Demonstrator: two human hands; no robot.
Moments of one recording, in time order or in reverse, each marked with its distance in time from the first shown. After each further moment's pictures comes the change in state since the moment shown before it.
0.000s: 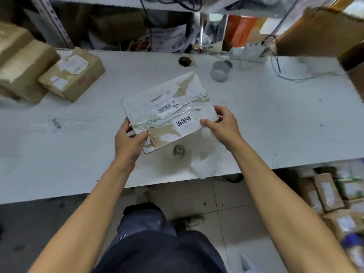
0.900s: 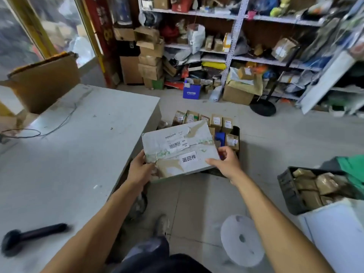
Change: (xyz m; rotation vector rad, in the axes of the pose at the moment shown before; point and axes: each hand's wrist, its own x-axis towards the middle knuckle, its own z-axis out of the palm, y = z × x) left_hand -0.309 -0.030 0.453 0.420 -1.319 0.206; right_hand -0.365 0.296 -0.360 0.447 1.067 0.538
